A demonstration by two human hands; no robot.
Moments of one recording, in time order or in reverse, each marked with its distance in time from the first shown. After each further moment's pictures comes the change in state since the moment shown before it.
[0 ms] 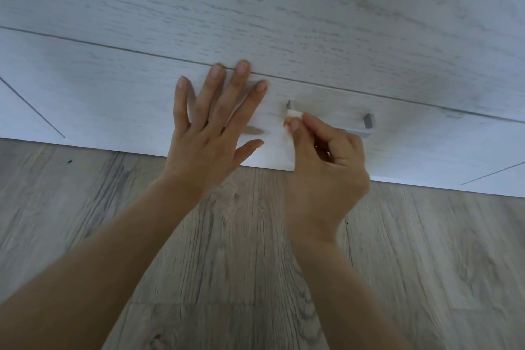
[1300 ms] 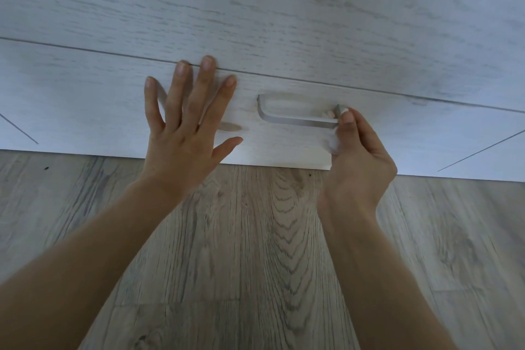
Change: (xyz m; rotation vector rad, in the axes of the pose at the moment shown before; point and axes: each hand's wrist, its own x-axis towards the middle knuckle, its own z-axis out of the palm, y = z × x) left_hand 0.005 0.006 -0.006 -0.054 -0.051 -0.051; right_hand 0.047 0.005 -0.041 0.280 0.106 0.487
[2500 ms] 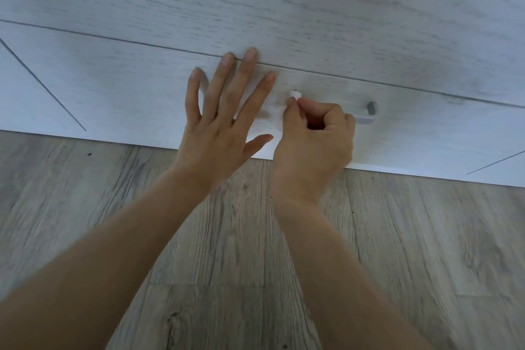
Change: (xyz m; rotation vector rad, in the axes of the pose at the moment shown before) left_hand 0.002 -0.002 -0.016 0.038 -0.020 0.042; right_hand -0.058 0.024 0.059 -0.248 -0.028 -0.331
